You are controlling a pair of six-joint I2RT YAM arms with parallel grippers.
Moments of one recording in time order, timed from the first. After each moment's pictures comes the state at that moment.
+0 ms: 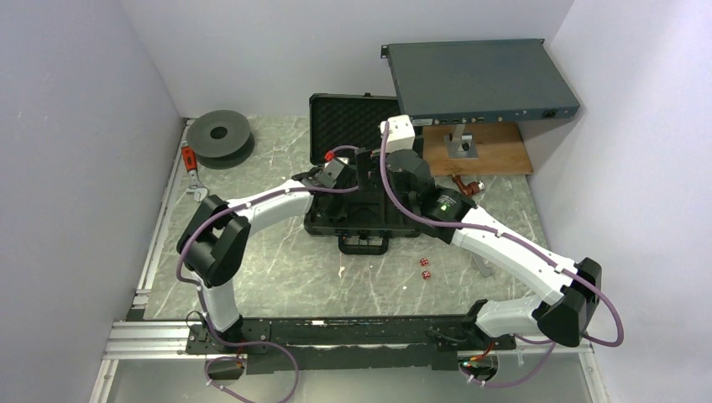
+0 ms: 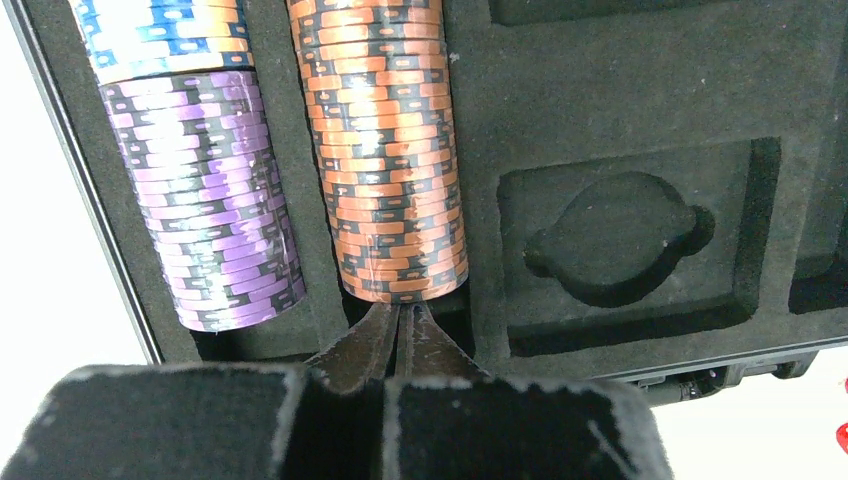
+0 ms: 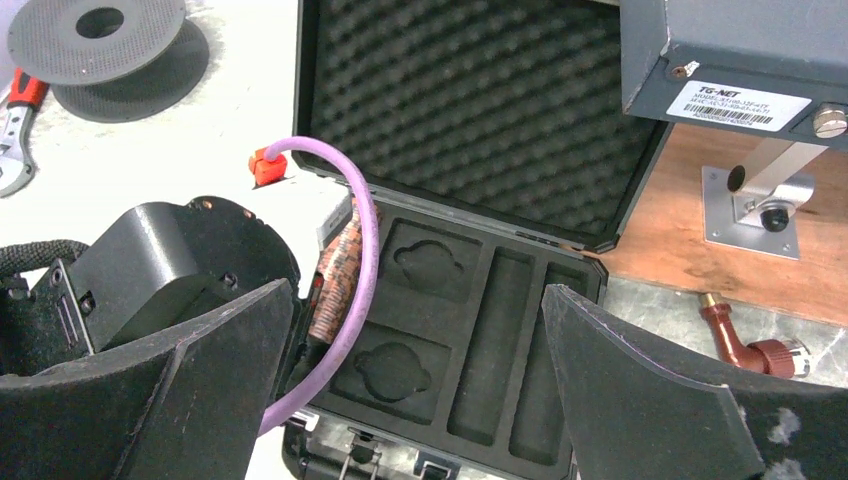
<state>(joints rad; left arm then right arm) -0.70 1.81 1.28 -0.49 -0.21 -0.54 0.87 1.28 1.22 -0.24 0.59 0.17</state>
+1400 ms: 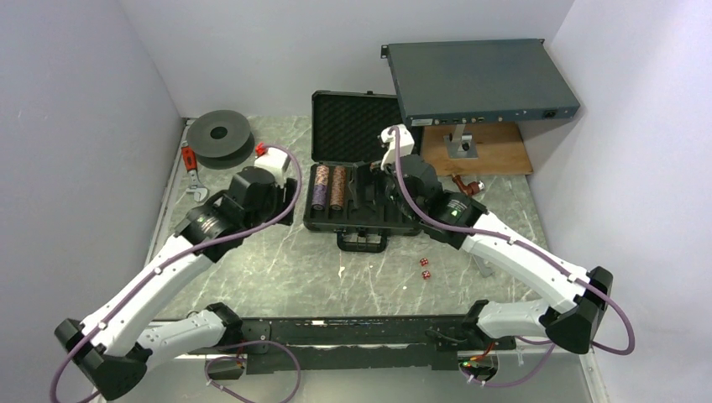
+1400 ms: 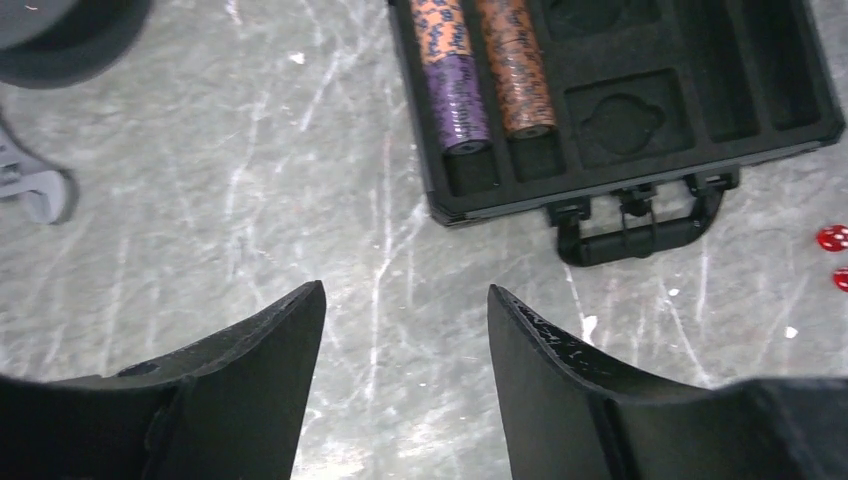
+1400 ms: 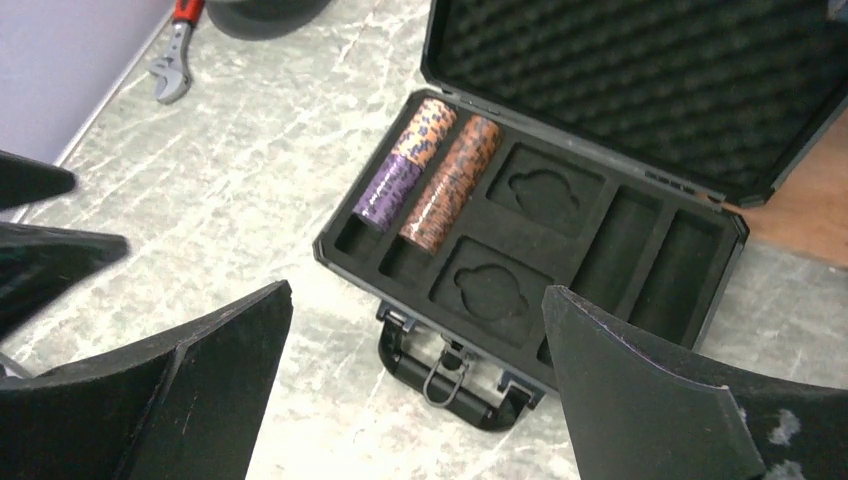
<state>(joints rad) -0.67 1.02 1.11 -0.72 -0.31 -0.26 0.88 1.22 1.22 -0.35 0.35 0.30</state>
